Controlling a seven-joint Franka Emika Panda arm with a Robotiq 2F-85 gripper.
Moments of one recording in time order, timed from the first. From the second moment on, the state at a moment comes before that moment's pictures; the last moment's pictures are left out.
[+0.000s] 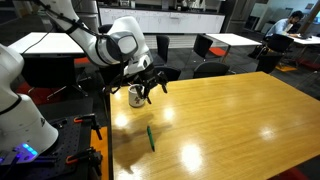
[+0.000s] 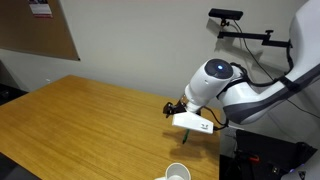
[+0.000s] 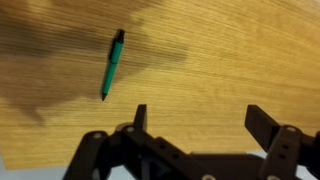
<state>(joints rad) -0.04 -0.07 -0.04 -2.55 -0.80 2.78 1.92</state>
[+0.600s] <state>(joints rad) 0.03 -0.25 0.00 -2.62 -0.36 2.77 1.38</state>
